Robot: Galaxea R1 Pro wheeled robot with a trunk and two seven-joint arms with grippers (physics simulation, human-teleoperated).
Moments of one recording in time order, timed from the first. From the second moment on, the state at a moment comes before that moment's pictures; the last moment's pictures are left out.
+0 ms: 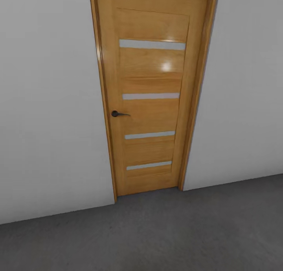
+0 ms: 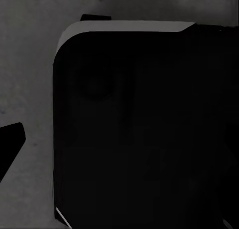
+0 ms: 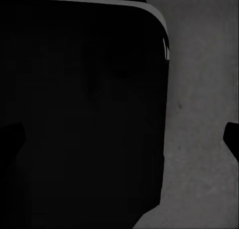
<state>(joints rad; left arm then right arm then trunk) 0.00 -0.02 0.01 -0.07 0.06 -0.03 0.00 0.00 -0.01 0.00 0.00 0.00 -0.08 0.00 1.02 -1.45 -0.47</state>
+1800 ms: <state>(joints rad) 0.00 -0.02 0.01 -0.07 0.06 -0.03 0.00 0.00 0.00 0.01 0.00 0.00 -0.08 0.00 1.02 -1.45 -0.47</state>
